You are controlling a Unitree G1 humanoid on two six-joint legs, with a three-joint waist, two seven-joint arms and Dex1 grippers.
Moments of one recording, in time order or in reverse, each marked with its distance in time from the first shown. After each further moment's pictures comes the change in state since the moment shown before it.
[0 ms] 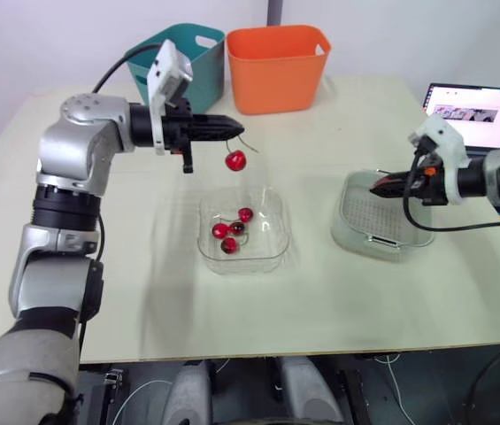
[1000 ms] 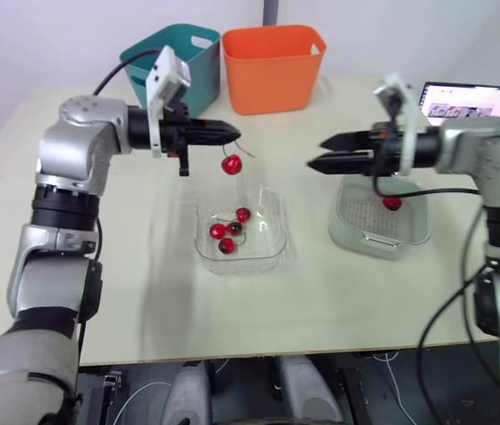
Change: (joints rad) left arm -0.020 0.009 -0.002 0.008 0.010 0.009 -0.057; right arm -0.251 0.361 -0.075 0.001 0.169 0.158 0.011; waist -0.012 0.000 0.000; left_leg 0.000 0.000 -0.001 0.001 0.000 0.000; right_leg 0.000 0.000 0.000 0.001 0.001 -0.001
